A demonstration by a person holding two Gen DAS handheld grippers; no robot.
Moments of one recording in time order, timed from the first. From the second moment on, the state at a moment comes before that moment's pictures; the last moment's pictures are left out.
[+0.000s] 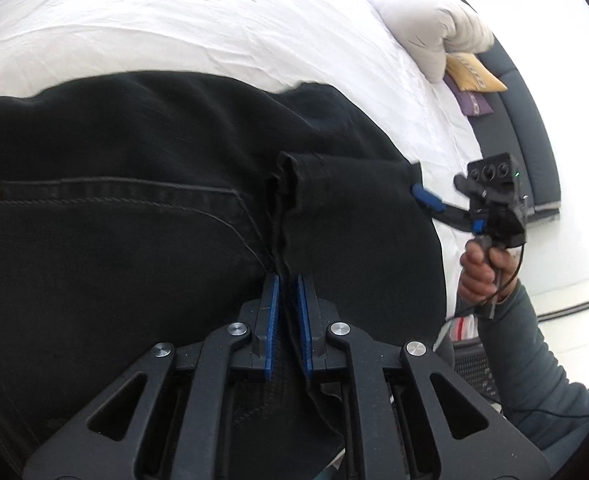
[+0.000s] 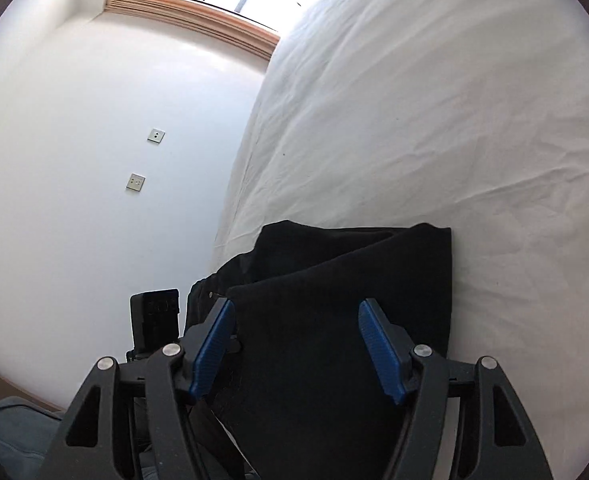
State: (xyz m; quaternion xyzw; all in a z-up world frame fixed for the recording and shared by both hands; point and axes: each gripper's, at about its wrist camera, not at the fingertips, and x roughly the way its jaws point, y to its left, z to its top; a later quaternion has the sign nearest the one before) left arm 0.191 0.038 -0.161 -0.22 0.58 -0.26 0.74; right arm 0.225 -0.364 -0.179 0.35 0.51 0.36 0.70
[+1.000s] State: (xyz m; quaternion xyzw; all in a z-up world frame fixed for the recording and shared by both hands) left arm -0.016 0.215 -0.122 -0.39 0.39 -0.02 0.83; right arm 0.118 -0.239 -0.134 0.36 0.46 0.44 0.68
